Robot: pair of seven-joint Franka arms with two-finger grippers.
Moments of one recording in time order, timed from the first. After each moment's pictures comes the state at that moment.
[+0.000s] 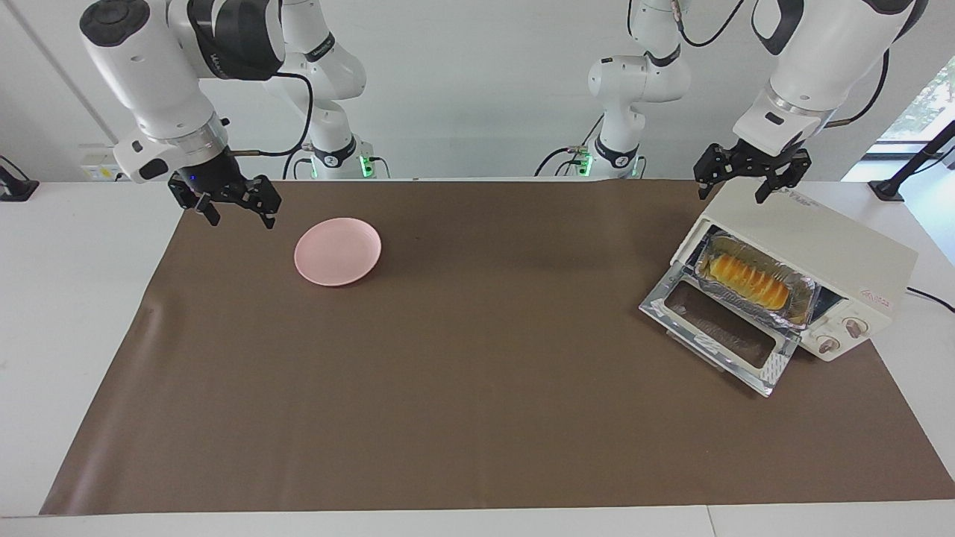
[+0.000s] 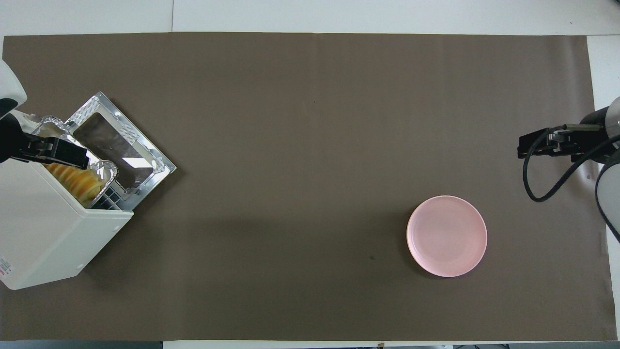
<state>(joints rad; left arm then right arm) -0.12 -0.02 0.00 -1.59 0.03 1.50 0.08 -0.02 -0.05 0.01 -1.75 0.00 1.68 0.09</state>
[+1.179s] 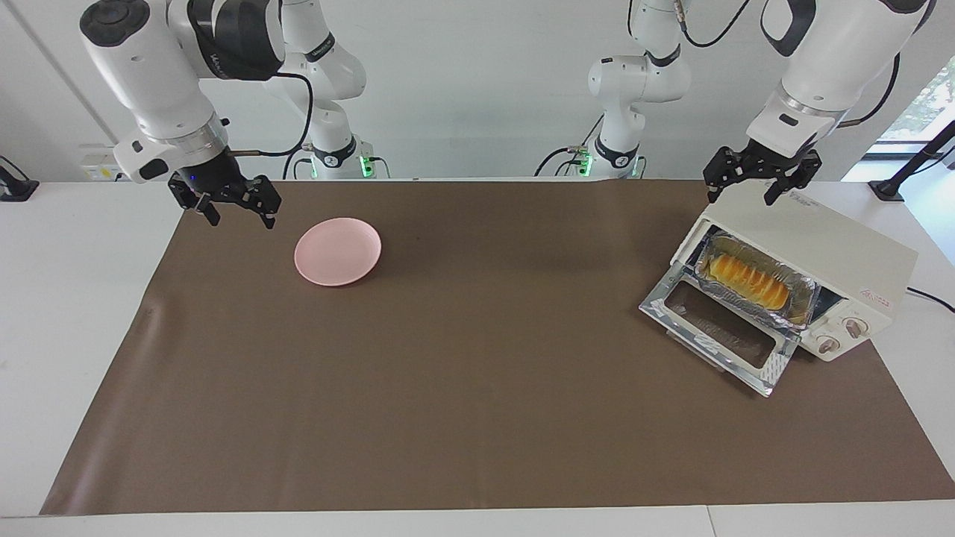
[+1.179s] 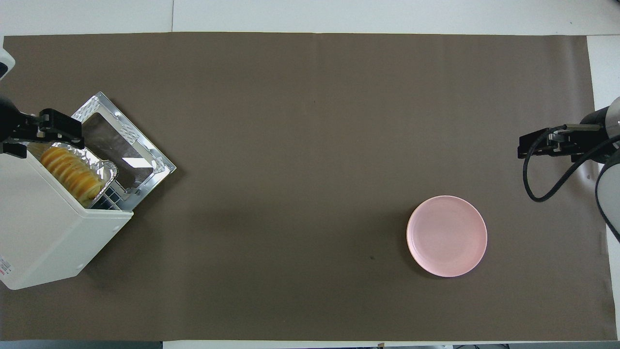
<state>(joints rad) -0.12 0.14 0.03 -1.44 0.02 1.46 -0.24 -0.02 -0.05 0.01 -1.75 0.00 1.68 0.09</state>
